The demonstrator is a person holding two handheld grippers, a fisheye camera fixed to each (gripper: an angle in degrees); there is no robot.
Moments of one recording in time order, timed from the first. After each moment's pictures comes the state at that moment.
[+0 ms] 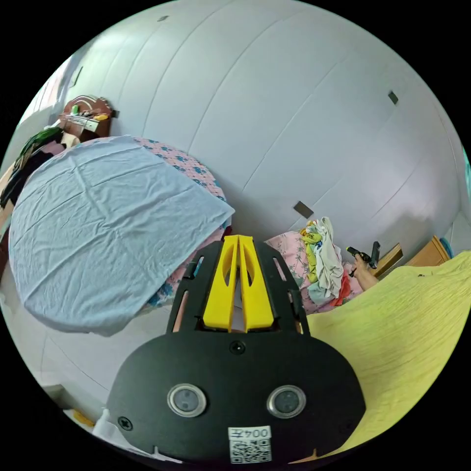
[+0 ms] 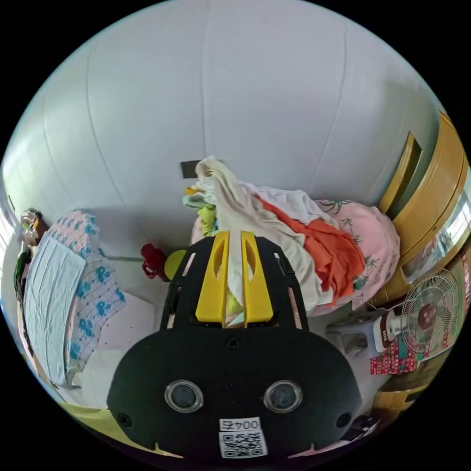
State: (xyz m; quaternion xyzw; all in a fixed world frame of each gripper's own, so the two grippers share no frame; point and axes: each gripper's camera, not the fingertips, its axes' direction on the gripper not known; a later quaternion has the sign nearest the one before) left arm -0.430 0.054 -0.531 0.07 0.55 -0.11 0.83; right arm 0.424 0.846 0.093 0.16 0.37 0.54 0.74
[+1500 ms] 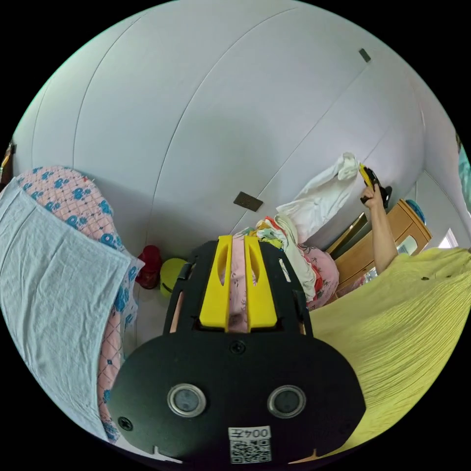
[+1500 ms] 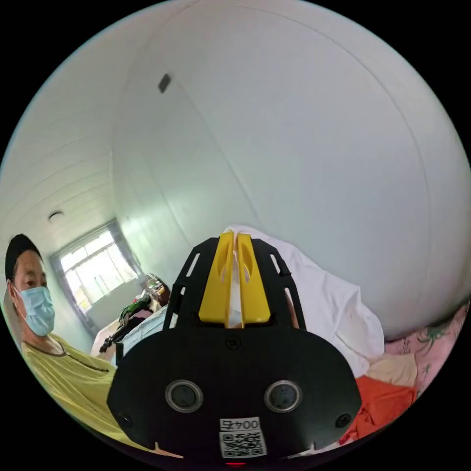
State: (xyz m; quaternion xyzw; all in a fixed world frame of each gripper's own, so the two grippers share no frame) left arm -0.050 -0.306 -0.410 0.13 0.67 0.04 0.73; right arm 0.583 0.906 -0.273 0.54 0.12 0.26 0.79
